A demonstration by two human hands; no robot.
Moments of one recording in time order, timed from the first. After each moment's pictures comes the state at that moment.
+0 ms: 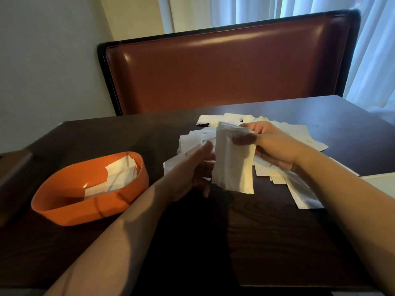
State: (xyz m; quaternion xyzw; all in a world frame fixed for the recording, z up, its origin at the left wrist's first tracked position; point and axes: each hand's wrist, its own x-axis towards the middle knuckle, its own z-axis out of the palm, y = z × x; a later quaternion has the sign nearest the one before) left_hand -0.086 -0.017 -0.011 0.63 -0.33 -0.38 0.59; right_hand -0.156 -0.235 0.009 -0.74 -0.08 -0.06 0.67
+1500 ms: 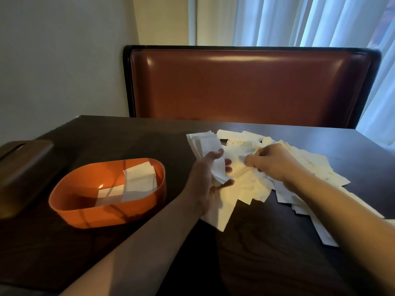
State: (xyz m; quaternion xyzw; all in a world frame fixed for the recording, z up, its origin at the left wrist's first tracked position) left_hand -0.074 -0.031 -0.009 0.52 -0.08 -0.26 0.81; right_hand -0.119 -0.196 0.020 -0.88 0.21 -0.11 0.41
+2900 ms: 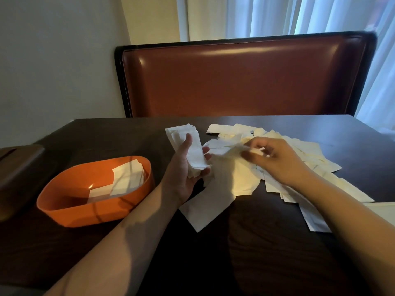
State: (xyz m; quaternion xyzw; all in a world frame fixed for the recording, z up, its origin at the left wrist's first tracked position) left_hand -0.063 -0.024 -0.012 0.52 -0.06 -0.23 0.82; right_hand -0.149 -0.232 -0.005 -0.88 -0.06 -0.23 0.41
